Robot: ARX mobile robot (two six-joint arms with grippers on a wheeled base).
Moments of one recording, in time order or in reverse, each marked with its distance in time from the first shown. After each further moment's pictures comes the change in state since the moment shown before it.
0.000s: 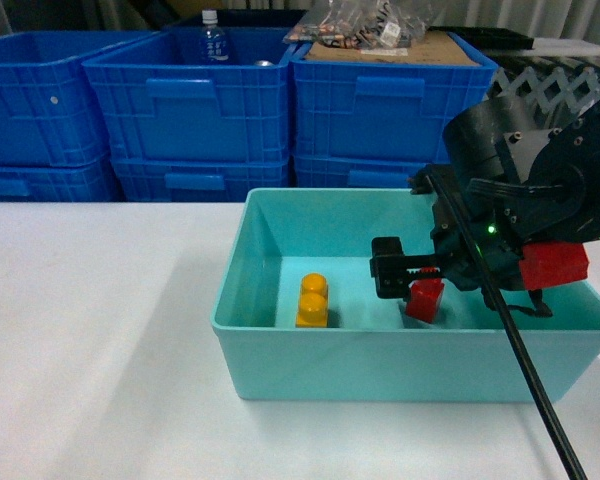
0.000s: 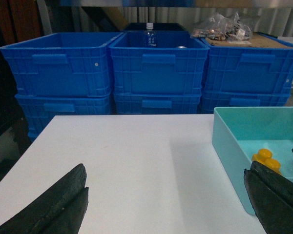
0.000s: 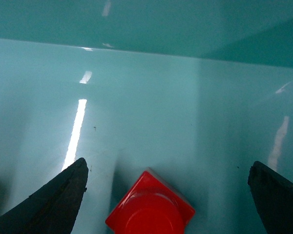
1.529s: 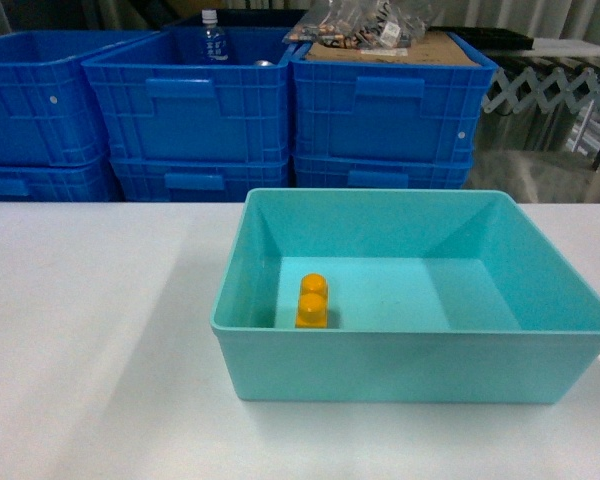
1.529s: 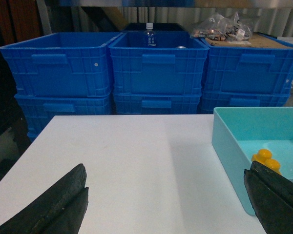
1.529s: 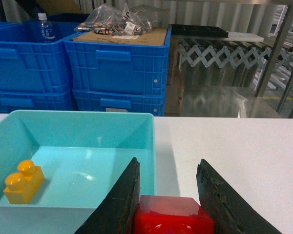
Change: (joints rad) left arm 0.000 0.000 0.000 0.000 0.000 0.000; right arm -0.056 -1.377 -1.273 0.718 0.124 -0.151
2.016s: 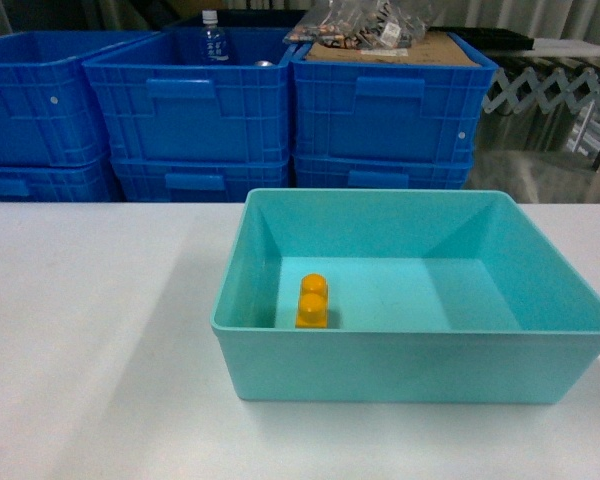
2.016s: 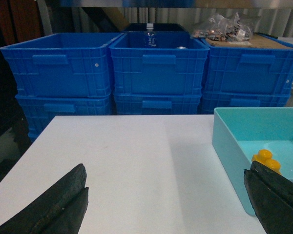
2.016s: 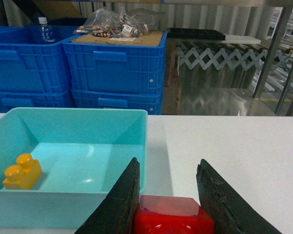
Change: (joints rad) left arm 0.000 0.000 0.000 0.000 0.000 0.000; right arm -0.101 -0.202 -0.080 -0.113 -0.101 0.000
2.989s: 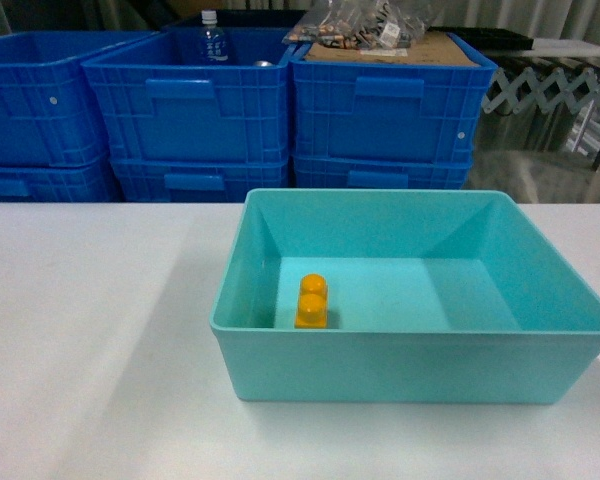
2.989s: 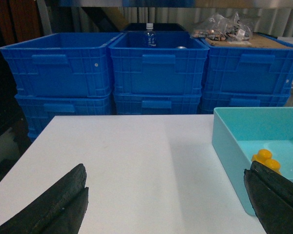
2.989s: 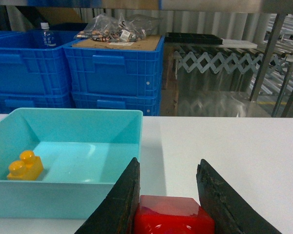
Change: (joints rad) left arm 0.000 0.000 0.000 0.000 0.000 0.000; right arm -0.118 -0.462 -0.001 -0.444 -0.120 -0.003
